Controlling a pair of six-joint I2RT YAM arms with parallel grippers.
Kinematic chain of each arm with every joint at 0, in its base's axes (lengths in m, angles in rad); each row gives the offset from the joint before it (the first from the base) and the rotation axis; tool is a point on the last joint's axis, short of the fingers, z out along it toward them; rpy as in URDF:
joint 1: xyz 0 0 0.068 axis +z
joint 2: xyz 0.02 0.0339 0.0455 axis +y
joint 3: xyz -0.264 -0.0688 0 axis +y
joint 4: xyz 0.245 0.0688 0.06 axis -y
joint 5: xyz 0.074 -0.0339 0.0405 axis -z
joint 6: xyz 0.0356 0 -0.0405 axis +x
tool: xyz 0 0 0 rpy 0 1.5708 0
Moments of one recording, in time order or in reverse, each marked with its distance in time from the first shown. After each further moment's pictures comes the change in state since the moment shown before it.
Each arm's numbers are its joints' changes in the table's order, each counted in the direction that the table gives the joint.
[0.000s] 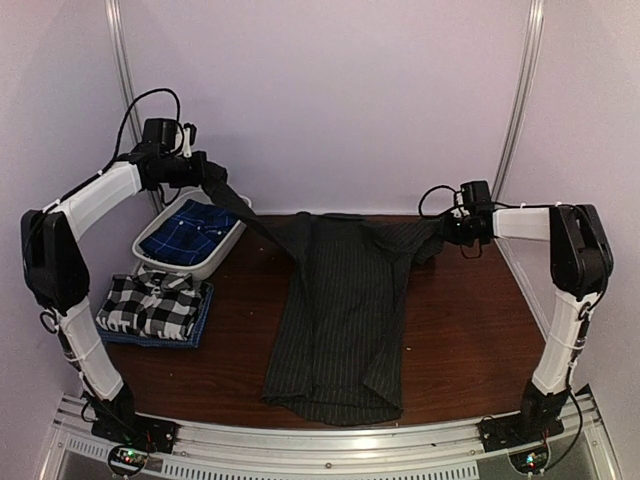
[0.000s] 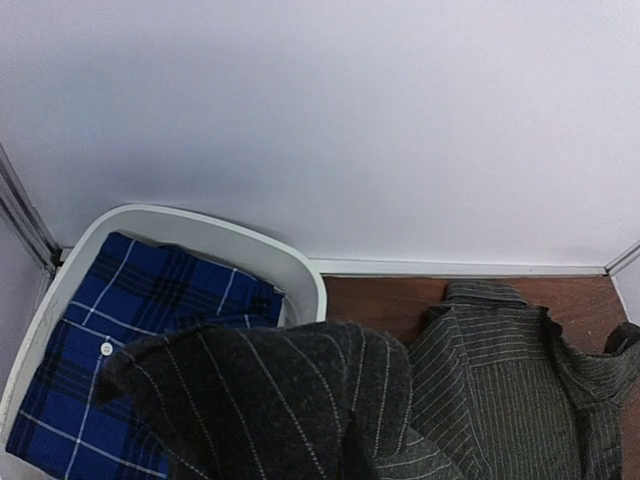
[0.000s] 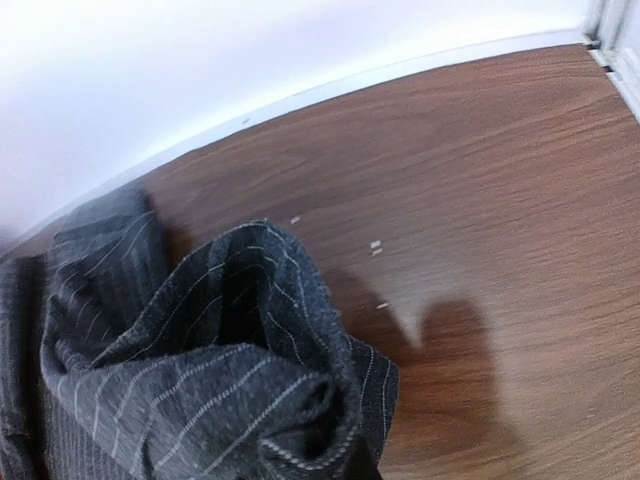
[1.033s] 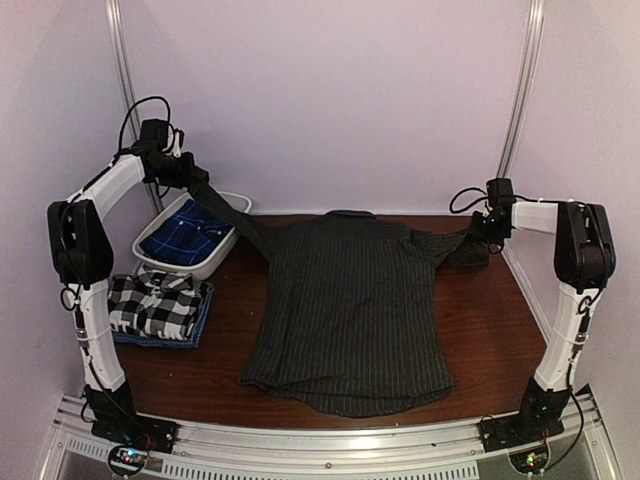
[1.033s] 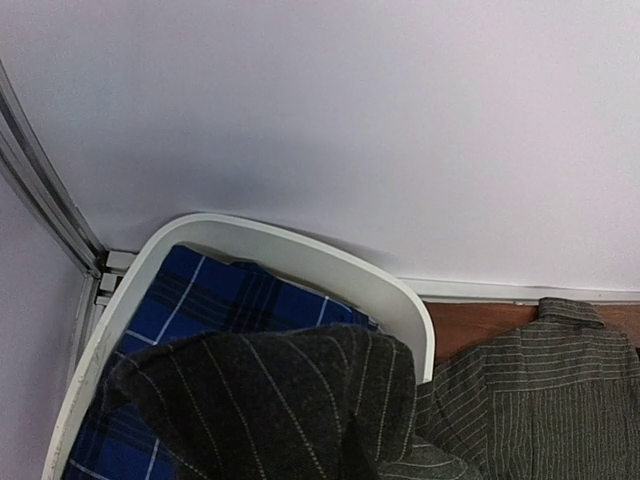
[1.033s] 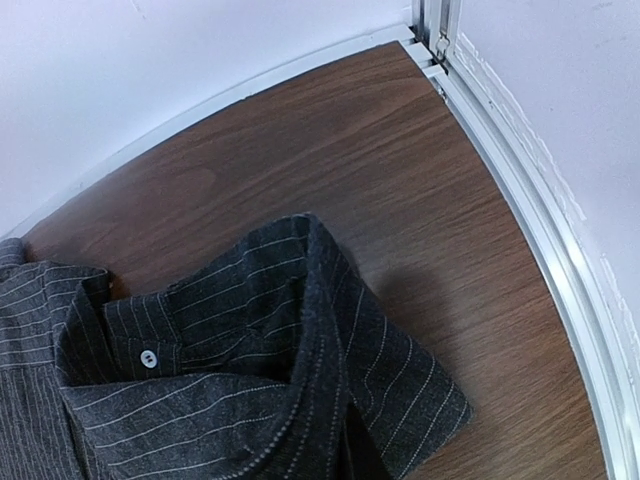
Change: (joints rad) left arm 0.147 0.296 -0.354 -0.145 0.002 0.058; right arm -0.188 0.048 -0.109 -0.159 0.133 -0.061
